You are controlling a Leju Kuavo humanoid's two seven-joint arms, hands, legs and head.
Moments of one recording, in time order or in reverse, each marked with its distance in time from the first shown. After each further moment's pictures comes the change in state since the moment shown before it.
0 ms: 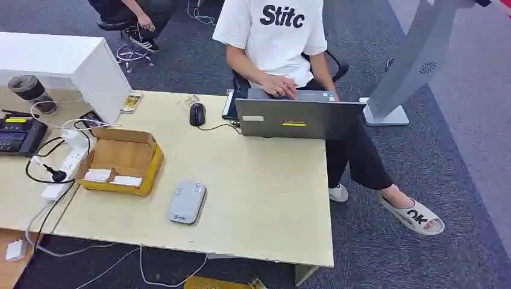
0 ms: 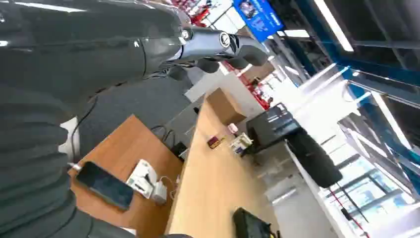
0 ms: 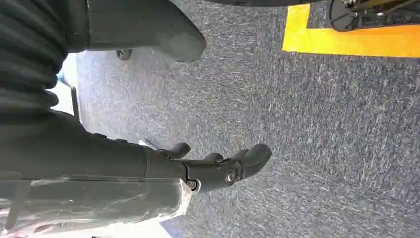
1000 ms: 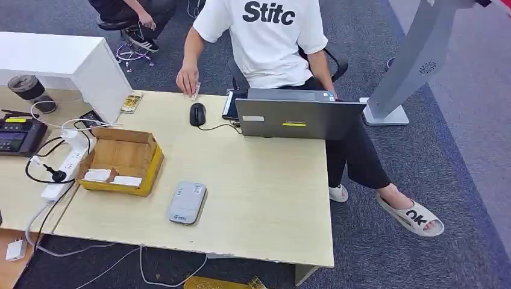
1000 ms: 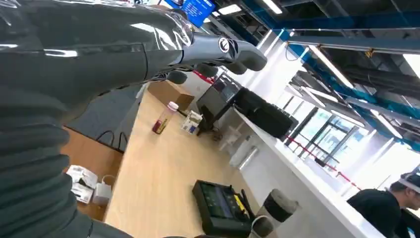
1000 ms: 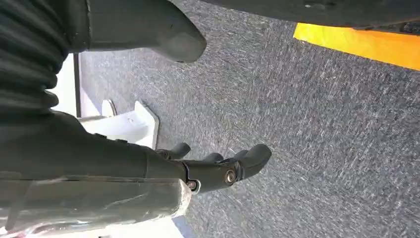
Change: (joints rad) left arm -0.080 0.351 -0.397 0.098 -0.307 0.082 0.297; right arm -0.016 -0.024 0.077 0.005 0.143 0.059 0.049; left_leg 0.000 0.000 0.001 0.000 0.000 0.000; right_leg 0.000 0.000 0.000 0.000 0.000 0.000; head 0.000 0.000
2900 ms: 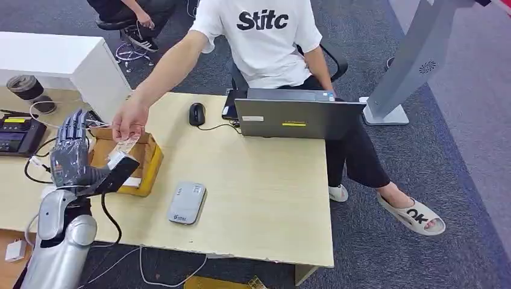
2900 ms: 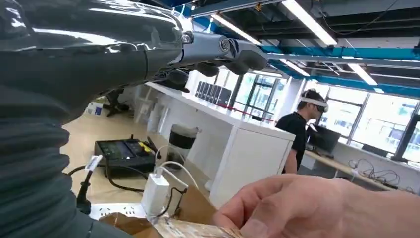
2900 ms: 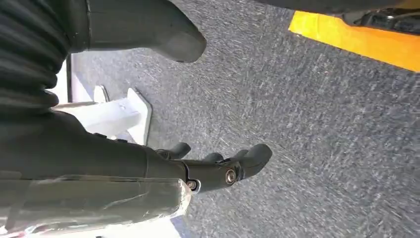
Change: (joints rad) left arm -0.304 0.192 -0.741 0.344 -0.358 0.192 0.306; right arm -0.015 -0.026 0.017 0.005 0.032 0.030 -0.019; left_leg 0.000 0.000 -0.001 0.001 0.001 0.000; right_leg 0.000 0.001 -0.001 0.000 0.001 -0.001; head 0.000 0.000
